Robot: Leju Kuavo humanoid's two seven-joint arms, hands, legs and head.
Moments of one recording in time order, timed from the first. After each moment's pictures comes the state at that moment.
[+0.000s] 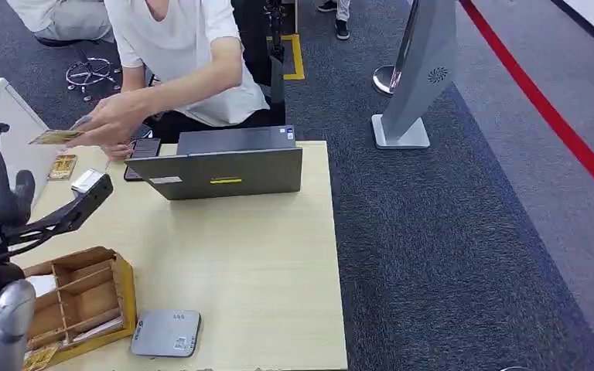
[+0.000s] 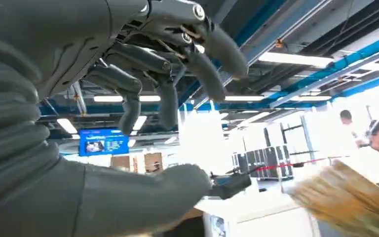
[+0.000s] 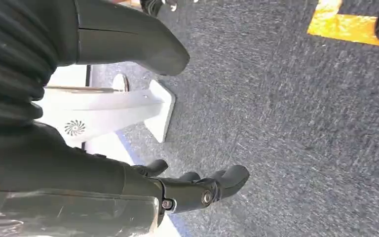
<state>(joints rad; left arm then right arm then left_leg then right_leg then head) -0.36 0.20 -0.30 -1.90 -1.54 -0.35 0.39 0.46 0.30 -0.38 -1.30 0.97 0.35 0.47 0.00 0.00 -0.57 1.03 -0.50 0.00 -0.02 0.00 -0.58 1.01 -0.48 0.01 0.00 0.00</state>
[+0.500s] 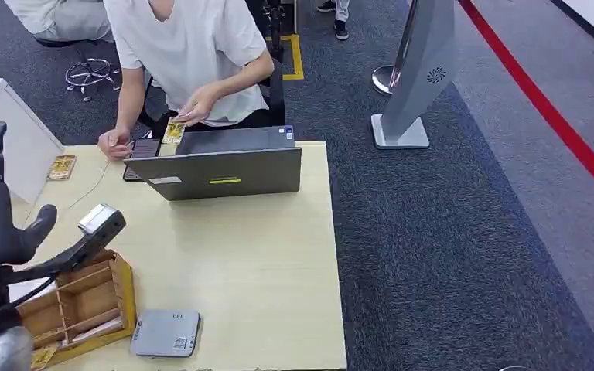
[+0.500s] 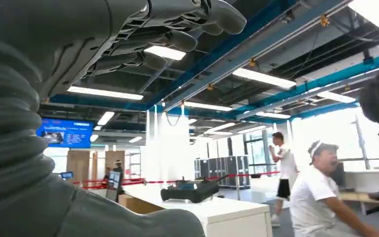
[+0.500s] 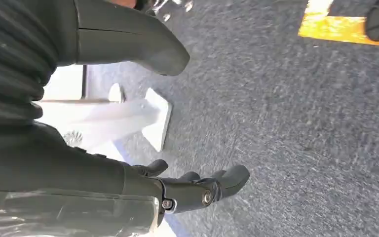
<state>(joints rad) -0.16 0.12 -0.24 -2.14 -1.54 -0.30 0.23 0.46 0.30 -0.38 -1.29 0.91 0.30 0.49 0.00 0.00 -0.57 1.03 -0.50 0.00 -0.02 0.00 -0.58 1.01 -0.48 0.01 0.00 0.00</state>
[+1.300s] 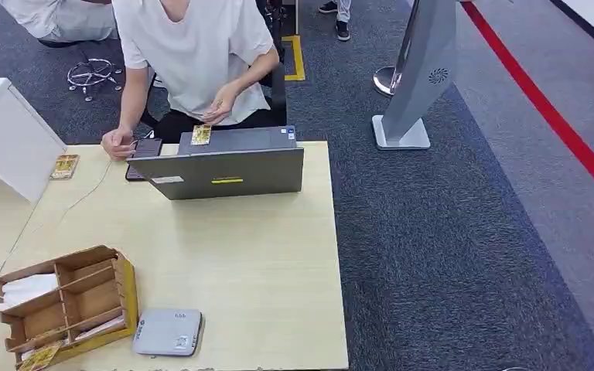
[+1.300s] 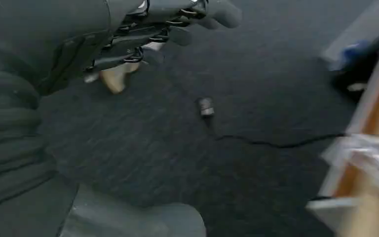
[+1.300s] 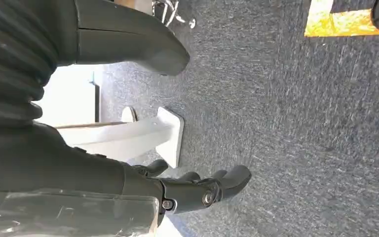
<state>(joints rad) -0.03 -0.29 1.36 -1.67 -0.45 -0.35 0.05 0.44 0.30 -0.45 -1.34 0.85 0.33 0.59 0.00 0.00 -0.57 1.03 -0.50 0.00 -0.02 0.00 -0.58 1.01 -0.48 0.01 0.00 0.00</state>
